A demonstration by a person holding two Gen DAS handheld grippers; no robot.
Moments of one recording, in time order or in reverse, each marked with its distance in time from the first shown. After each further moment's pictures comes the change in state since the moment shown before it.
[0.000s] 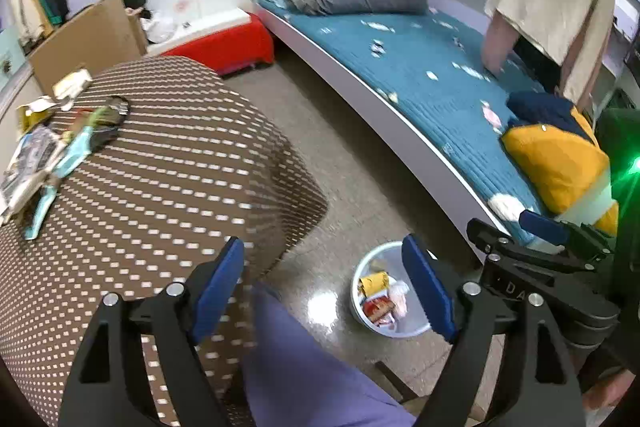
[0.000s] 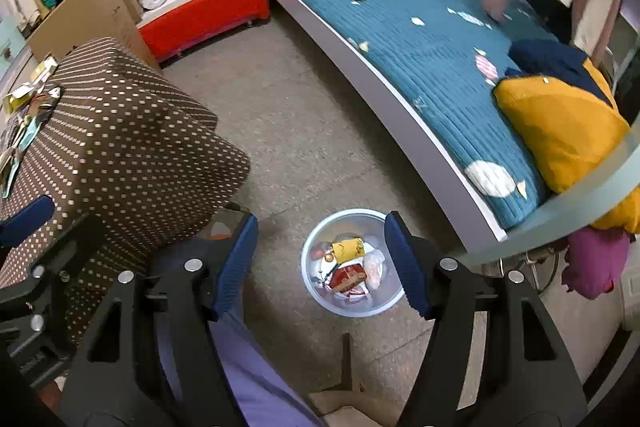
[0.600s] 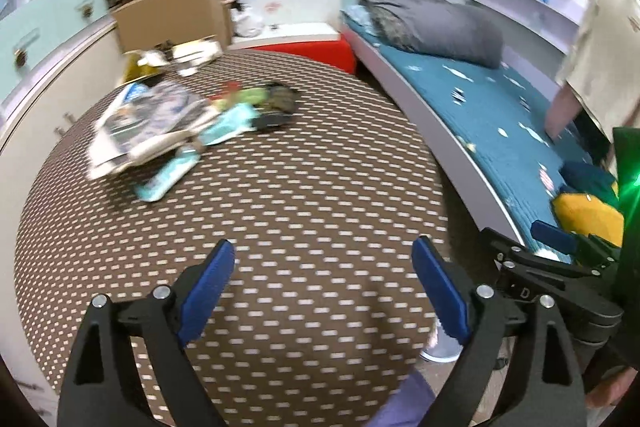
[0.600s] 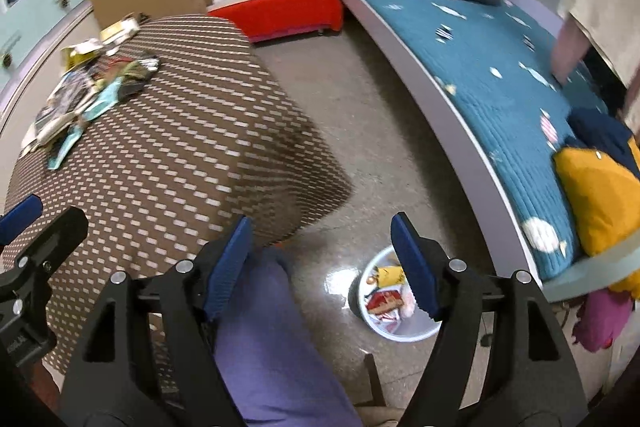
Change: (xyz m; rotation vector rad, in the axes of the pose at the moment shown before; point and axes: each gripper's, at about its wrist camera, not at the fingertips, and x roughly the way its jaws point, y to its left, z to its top) left arm -0.050 0.133 -0.021 -0.240 -0.077 0.153; right arm -0.014 0.126 0.014 -0.210 -0.049 0.120
